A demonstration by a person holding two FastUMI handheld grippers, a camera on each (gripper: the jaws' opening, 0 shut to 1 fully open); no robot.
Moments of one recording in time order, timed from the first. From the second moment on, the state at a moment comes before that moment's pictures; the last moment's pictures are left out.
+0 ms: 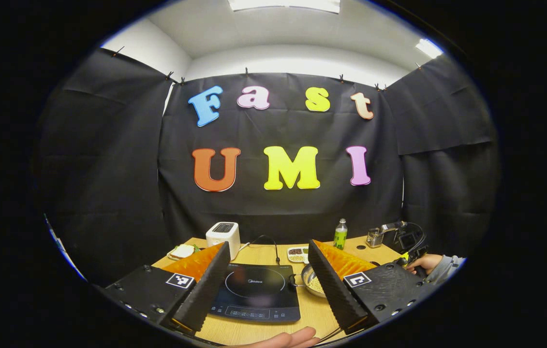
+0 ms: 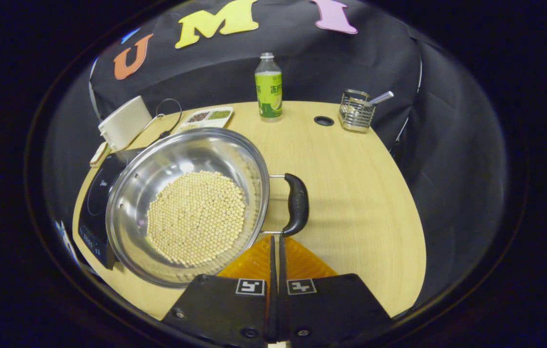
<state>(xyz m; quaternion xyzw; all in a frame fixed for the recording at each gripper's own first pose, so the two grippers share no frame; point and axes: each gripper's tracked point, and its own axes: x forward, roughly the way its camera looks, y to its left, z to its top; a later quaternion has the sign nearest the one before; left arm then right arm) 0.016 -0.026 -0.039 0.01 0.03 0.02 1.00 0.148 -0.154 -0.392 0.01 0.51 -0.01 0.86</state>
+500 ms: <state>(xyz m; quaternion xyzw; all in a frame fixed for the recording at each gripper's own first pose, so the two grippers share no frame) 0.091 -0.075 -0.096 0.03 0.09 -0.01 1.00 0.154 -0.147 -0.325 0.03 0.40 0.01 0.92</state>
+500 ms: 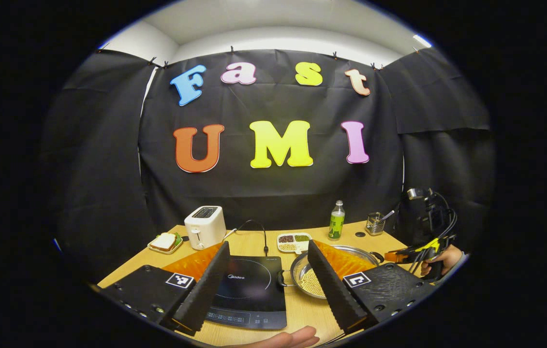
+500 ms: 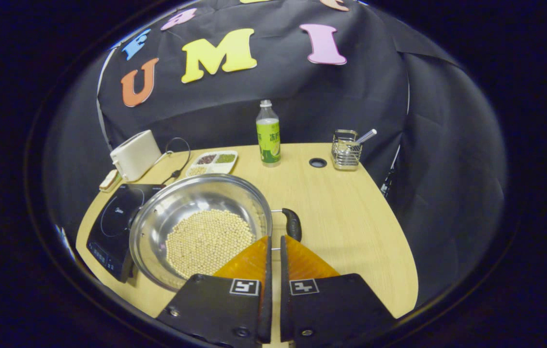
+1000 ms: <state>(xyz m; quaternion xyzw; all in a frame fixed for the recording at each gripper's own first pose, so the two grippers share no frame) 0.148 -0.101 -0.180 -0.03 0.21 -0.03 0.98 0.154 -0.149 -0.280 0.03 0.33 0.01 0.94</state>
